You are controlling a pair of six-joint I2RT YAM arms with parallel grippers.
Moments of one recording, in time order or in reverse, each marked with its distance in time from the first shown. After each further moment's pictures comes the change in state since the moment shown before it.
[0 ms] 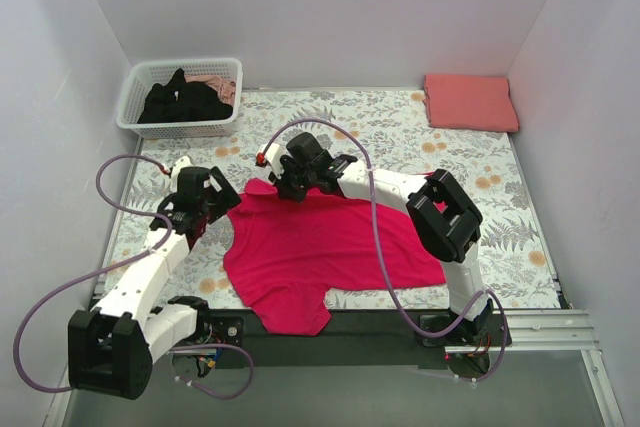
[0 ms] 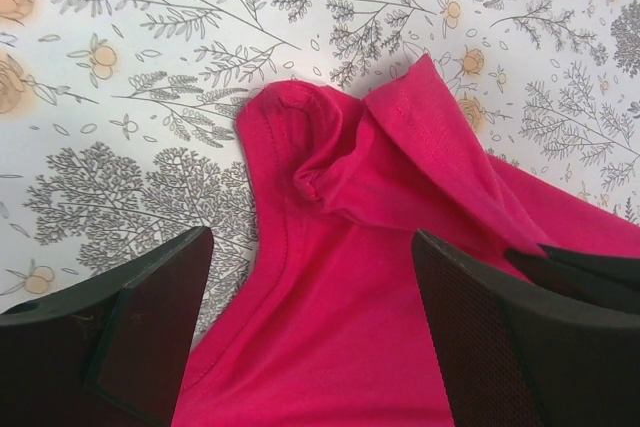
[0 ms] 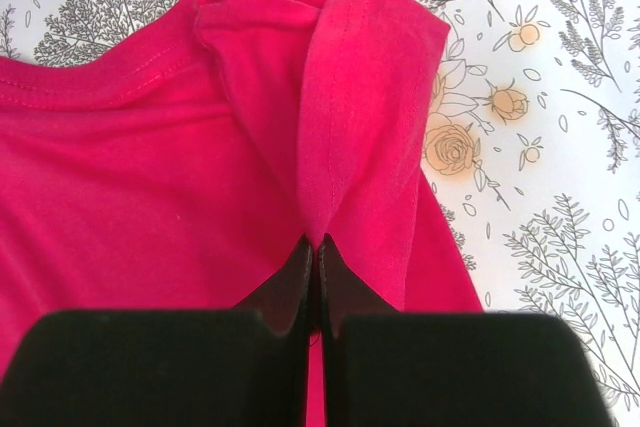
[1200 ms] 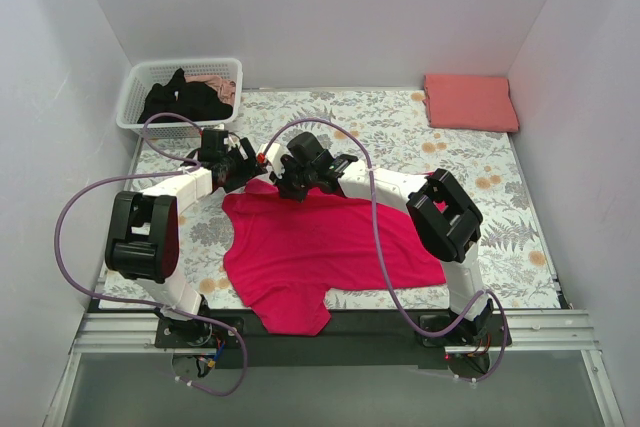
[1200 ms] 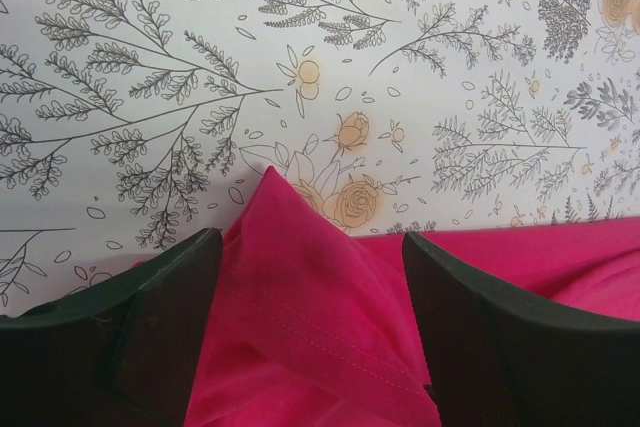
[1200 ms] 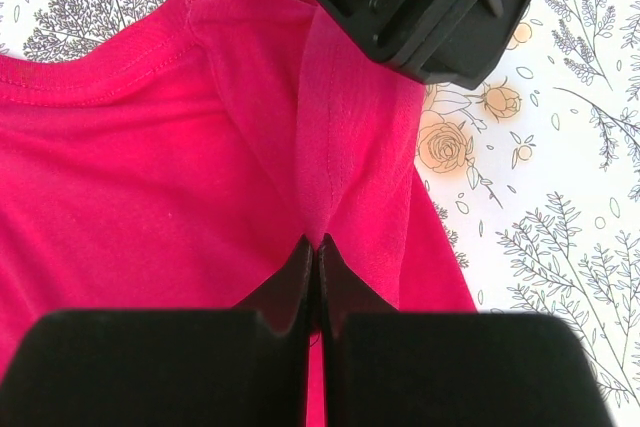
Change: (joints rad) left arm 0.029 0.673 0.334 0.254 0.349 0.080; right arm 0.003 0.000 -0.003 0.001 0.001 -0.013
